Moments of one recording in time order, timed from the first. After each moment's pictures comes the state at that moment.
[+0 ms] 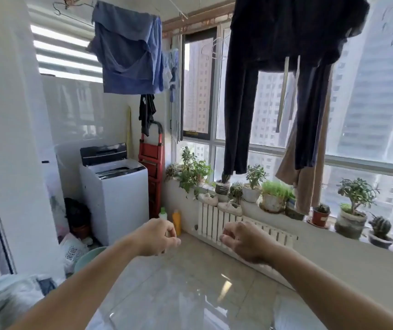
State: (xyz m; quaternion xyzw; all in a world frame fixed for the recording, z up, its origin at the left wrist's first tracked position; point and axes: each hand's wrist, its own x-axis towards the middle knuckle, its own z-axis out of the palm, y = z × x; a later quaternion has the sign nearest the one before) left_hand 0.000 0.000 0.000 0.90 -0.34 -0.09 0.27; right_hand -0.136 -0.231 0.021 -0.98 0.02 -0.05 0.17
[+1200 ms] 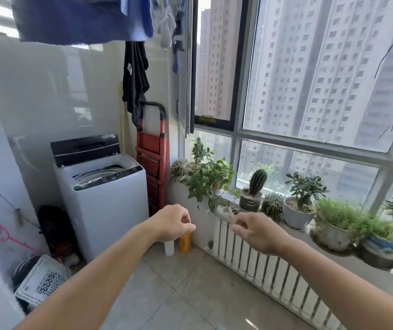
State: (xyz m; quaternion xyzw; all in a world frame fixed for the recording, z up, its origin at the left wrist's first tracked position) left_hand 0.549 -0.212 -0.016 0.91 -0.31 -0.12 0.25; right_hand 0.430 -0.439 -0.014 -0.98 0.04 -0.03 0.19
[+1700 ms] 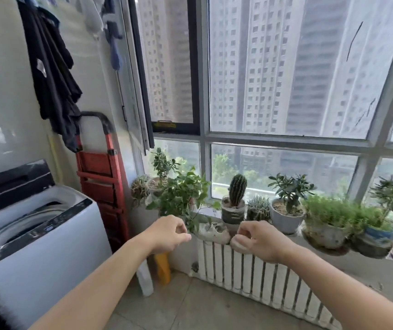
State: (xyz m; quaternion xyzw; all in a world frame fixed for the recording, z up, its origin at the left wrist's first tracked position) left_hand 0.808 -0.319 -0.033 0.87 -0.40 -0.18 0.21; right_hand 0.621 -0.522 -0.043 -0.96 0.19 -0.05 0.22
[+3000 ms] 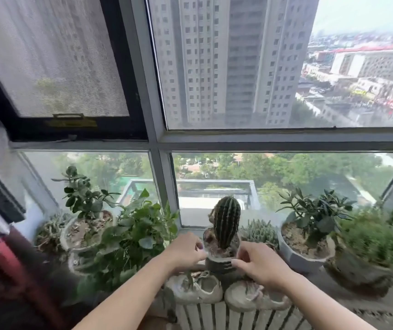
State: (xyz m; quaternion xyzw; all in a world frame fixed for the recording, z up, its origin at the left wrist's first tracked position) left_hand 1.149 -0.718 -0.167 0.78 -0.53 -0.29 0.15; right_hand 0.947 -0.817 -0.171 -0.89 0.37 0.00 0.26
